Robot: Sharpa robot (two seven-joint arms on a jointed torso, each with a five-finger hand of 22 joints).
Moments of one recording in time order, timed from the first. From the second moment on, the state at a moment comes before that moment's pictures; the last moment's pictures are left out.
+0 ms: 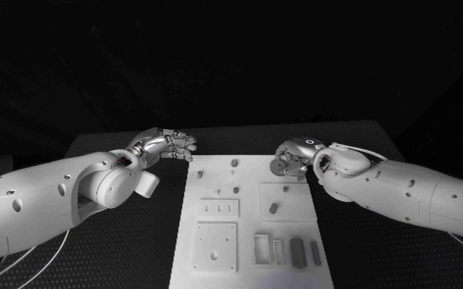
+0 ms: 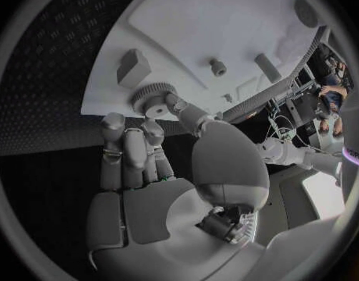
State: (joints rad) left arm 1.33 -0.85 -0.15 1.42 -0.16 -0.18 0.22; left_hand 1.05 -0.05 0.49 -0.28 0.05 0.86 0.17 0.33 0.48 1.17 0.12 0.12 0.18 1.04 0.07 0.41 0.72 0.04 1.02 -0.03 0.20 0.80; right arm 1.25 -0.72 -0.15 1.20 -1.58 -0.30 -0.10; right_hand 1.11 -0.18 0.67 -0.28 0.05 0.85 0.16 0.25 0.51 1.10 0.04 1.14 1.22 1.26 -0.06 1.46 1.11 0.19 1.12 -0.04 1.06 1.31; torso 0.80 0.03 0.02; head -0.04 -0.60
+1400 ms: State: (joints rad) left arm 1.33 -0.86 -0.15 1.42 -0.16 -0.18 0.21; left_hand 1.05 -0.05 0.49 -0.28 0.05 0.86 0.17 0.33 0.48 1.18 0.12 0.11 0.18 1.04 0.07 0.41 0.72 0.04 1.02 -0.03 0.20 0.80; right arm 1.25 -0.72 -0.14 1.20 -1.60 -0.29 -0.08; right_hand 1.12 -0.13 0.66 -0.28 0.05 0.87 0.11 0.31 0.52 1.10 0.01 1.17 1.17 1.27 -0.09 1.48 1.11 0.20 1.12 -0.04 1.06 1.31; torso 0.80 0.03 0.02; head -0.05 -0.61
